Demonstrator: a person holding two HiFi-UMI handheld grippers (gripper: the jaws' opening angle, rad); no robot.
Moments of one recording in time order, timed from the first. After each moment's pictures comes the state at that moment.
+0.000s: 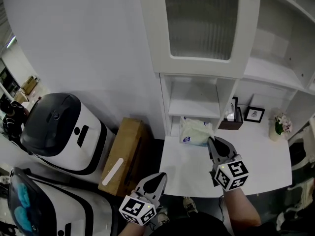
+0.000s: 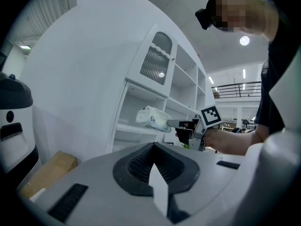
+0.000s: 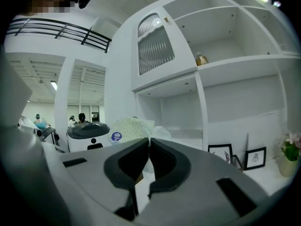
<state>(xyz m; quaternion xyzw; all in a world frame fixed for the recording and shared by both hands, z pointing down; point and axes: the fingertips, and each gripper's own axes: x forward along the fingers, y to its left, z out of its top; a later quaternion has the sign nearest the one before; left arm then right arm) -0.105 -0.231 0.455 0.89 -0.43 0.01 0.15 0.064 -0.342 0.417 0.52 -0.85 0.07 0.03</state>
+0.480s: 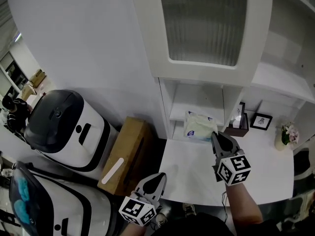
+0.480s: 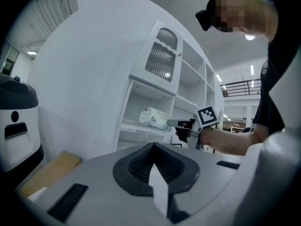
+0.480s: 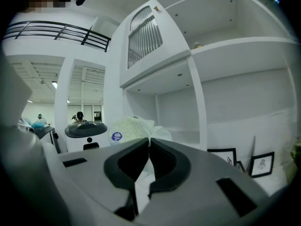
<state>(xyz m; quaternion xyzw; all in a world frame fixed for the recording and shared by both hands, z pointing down) -0.091 -0.263 0.459 0.87 -0.47 0.01 0.15 0.086 -0.407 0.427 0.50 -0.86 0.08 0.03</state>
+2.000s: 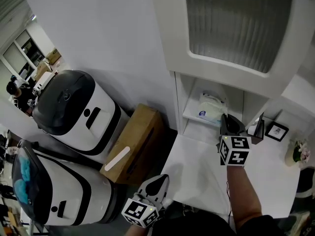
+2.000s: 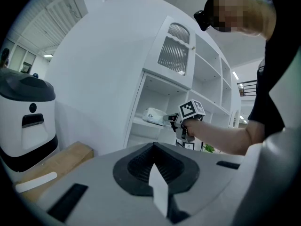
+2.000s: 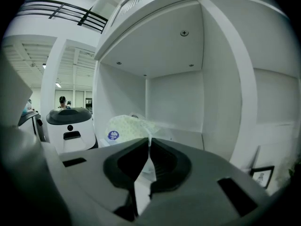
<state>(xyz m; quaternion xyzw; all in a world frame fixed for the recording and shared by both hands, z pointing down) -0.097 -0.272 0.486 0.82 -0.55 0.02 0.18 0.072 -0.521 0.459 0.54 -0.83 0.07 0.11</state>
